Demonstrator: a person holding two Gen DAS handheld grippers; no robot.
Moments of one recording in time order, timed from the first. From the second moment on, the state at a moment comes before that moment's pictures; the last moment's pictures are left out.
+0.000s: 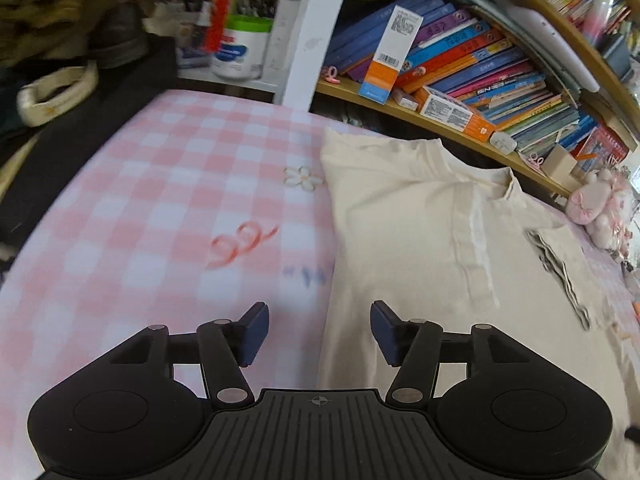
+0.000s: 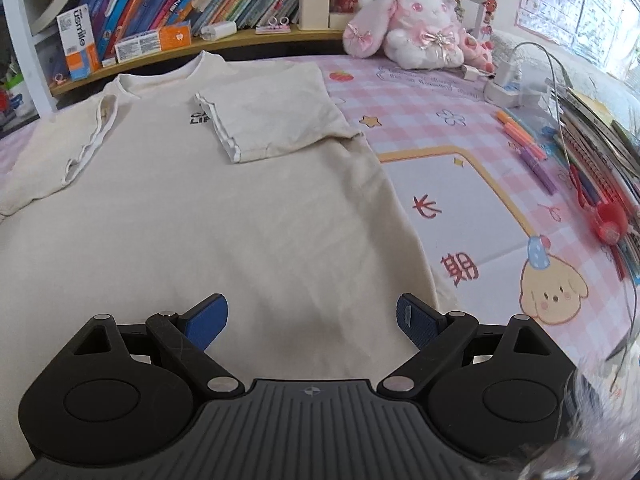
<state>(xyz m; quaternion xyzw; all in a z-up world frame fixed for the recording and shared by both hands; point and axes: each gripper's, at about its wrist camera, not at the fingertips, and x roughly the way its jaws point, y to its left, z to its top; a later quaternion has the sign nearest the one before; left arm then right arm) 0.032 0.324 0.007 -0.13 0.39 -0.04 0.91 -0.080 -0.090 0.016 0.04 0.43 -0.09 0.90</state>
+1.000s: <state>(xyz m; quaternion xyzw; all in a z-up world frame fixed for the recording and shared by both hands) -0.156 0.250 0.008 -0.03 0.40 0.10 0.91 -0.150 -0.199 -0.005 0.00 0.42 0.01 0.91</state>
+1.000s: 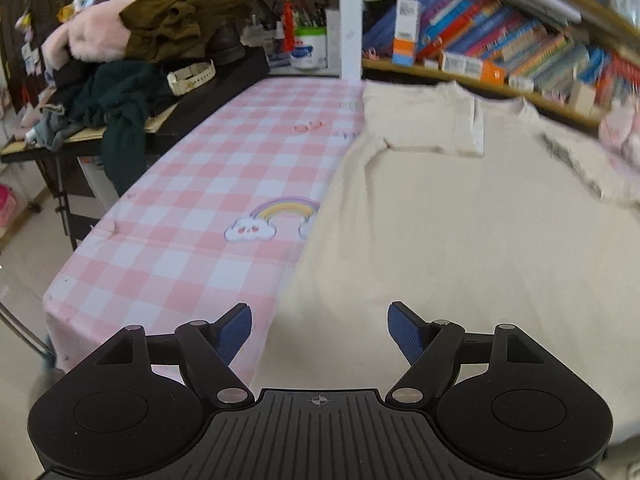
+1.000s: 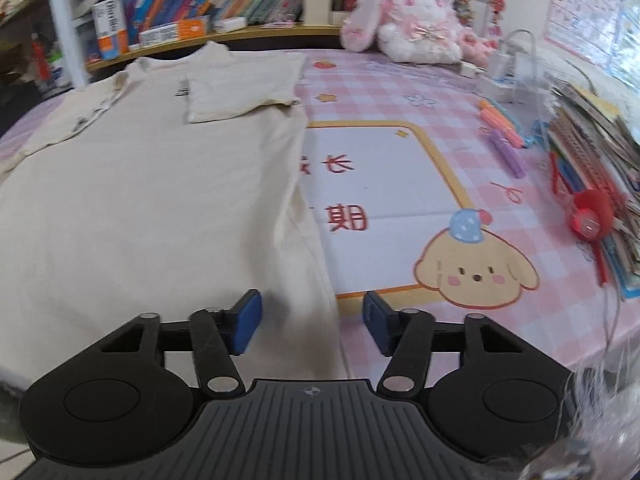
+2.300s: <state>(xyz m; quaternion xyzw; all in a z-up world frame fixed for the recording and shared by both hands) -0.235 0.287 -0.006 -0.08 0.43 0.04 0.90 -0.202 -0.252 -0.019 0.04 0.50 0.08 0.86</state>
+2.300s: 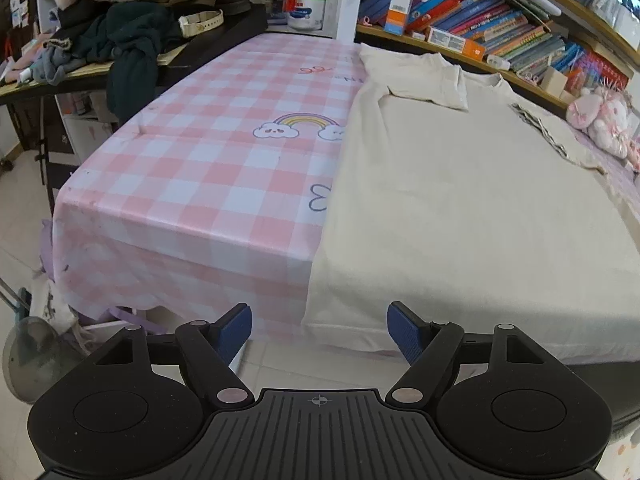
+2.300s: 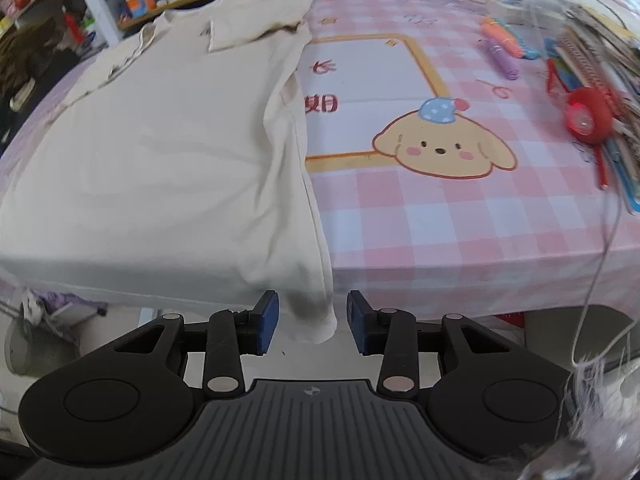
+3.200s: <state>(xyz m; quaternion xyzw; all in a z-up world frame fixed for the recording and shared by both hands) -0.194 0.317 -0.049 -0.08 0.45 -0.08 0.88 -0.173 -0.242 -0.034 0.07 0.55 0.08 0.83</state>
